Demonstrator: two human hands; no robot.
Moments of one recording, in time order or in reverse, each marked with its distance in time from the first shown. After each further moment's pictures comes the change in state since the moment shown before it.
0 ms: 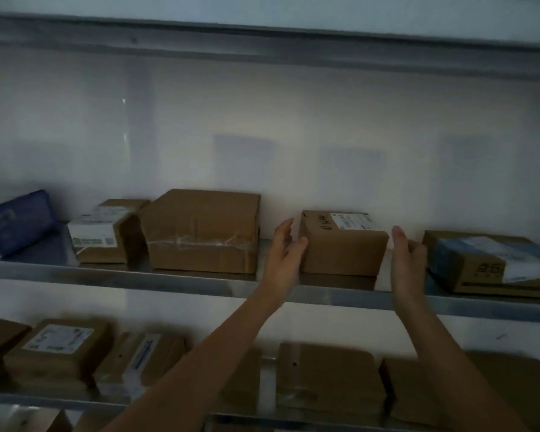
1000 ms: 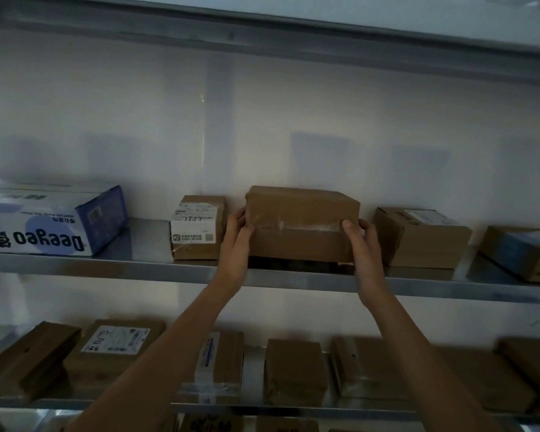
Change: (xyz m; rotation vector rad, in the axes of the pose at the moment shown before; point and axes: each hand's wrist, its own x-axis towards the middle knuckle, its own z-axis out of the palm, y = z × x) left_hand -0.003 0.017 -0.241 -0.007 0.147 0.058; right_hand -0.153 -0.033 0.163 0.189 -0.374 -0.055
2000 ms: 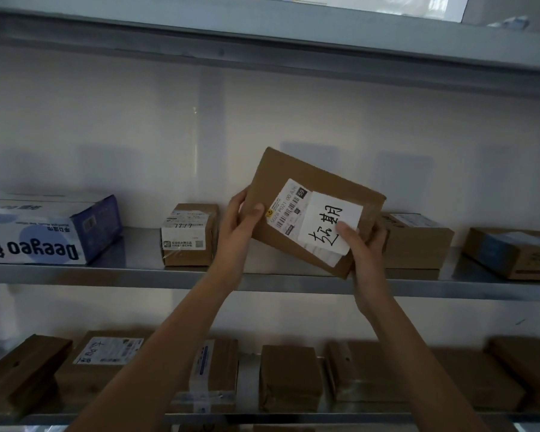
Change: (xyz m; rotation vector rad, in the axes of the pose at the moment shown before) left_hand -0.011 0.043 0.013 -0.178 -0.077 0.106; right_hand -0.033 -0.034 -0.005 0.217 0.013 -0.032
